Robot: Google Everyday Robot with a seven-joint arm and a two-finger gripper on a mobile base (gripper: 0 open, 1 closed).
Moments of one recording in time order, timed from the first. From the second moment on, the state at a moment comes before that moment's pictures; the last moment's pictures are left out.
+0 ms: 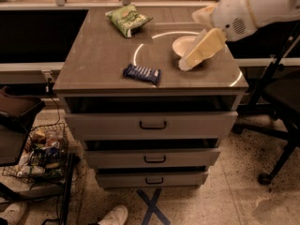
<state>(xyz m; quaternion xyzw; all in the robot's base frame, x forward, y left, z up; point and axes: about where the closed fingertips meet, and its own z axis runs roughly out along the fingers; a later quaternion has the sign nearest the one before) 0.582 -0.096 0.979 -0.56 0.69 0.22 0.40</state>
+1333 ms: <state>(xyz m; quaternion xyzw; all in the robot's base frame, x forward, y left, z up) 0.617 -0.053 0.864 -0.59 0.67 0.29 0.36</state>
